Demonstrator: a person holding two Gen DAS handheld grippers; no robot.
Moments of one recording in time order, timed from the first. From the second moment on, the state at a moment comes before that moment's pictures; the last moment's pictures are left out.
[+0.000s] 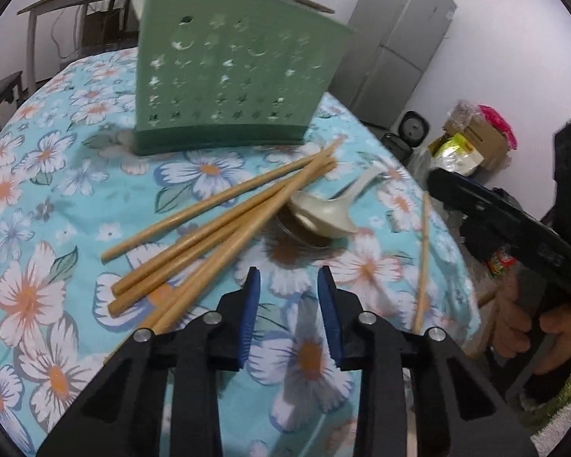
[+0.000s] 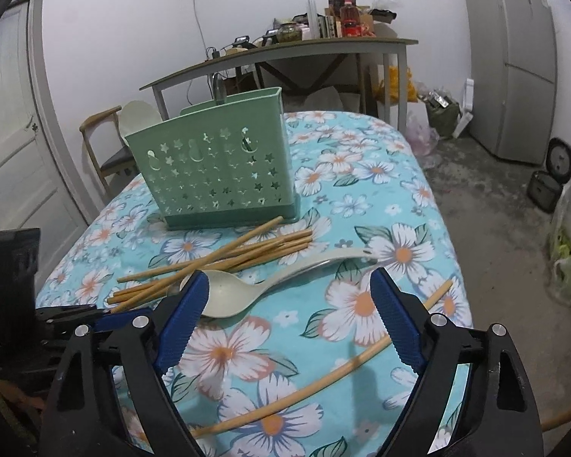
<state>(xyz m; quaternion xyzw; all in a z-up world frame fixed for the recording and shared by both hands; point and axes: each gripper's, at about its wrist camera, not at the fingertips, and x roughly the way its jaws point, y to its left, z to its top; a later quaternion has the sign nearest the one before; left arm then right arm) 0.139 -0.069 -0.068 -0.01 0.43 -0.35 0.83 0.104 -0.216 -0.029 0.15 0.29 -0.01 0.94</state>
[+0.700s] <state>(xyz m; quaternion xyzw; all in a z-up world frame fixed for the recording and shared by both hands) 0.136 -0.074 -0.057 -0.04 0.41 -0.35 0.85 0.075 -0.246 -0.066 0.23 0.34 0.00 0.91</state>
